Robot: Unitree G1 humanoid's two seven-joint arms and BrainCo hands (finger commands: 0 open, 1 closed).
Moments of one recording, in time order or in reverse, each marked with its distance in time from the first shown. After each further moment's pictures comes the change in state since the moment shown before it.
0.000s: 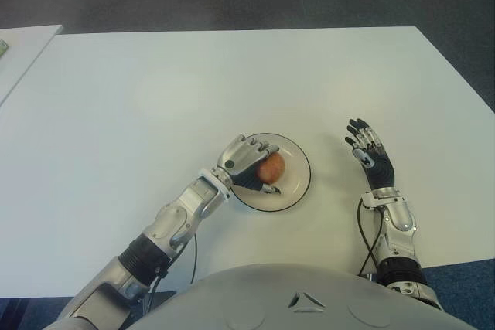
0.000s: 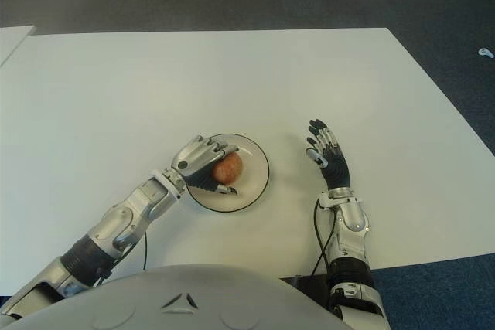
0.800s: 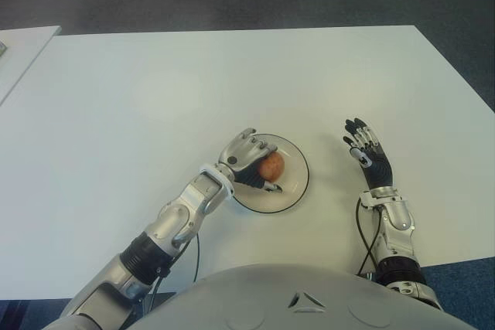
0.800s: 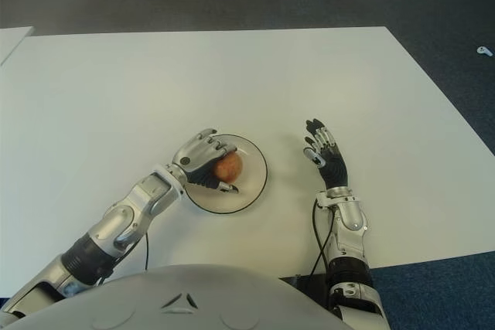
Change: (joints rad) left arm -0.019 0.007 -0.009 -0.094 0.065 0.086 -0.220; right arm 0.000 0.000 0.017 -0.006 -0.012 0.000 -0.015
